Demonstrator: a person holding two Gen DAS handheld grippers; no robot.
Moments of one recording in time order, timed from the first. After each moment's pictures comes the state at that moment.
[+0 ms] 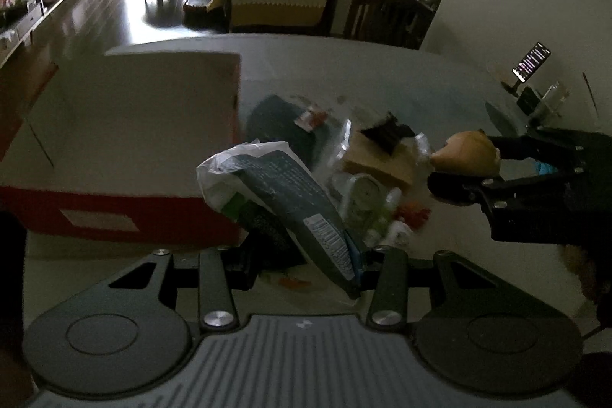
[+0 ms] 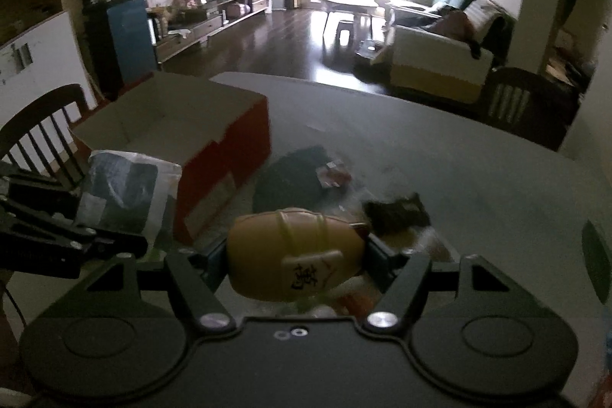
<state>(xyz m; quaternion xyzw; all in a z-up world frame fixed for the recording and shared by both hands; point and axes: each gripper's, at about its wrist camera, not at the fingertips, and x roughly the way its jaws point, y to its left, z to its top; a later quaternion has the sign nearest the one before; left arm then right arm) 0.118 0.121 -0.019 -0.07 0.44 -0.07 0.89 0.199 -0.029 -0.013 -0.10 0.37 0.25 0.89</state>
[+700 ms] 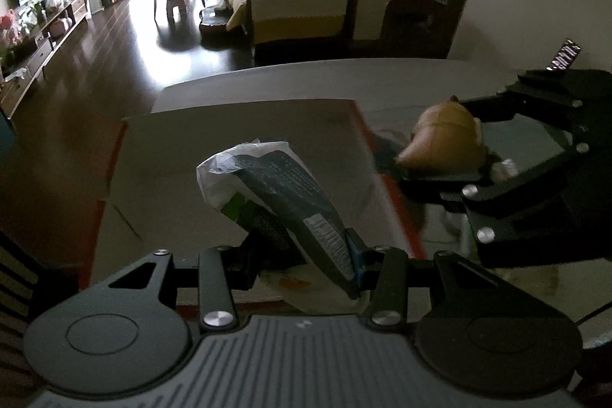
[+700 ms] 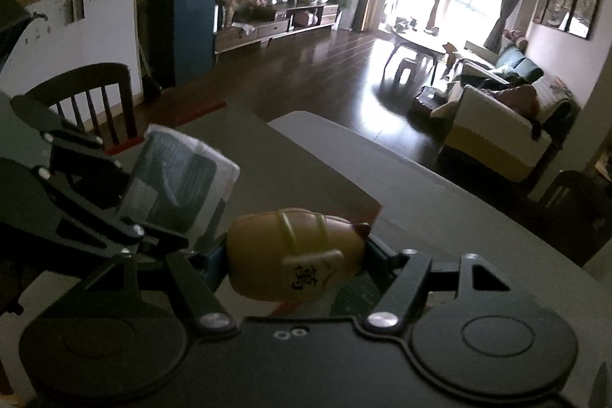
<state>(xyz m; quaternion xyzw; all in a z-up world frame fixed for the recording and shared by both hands) 0.179 0.239 -0.010 -0.01 0.43 -0.05 0.90 0.250 0.131 -0.009 -0.20 0.33 0.33 0.86</state>
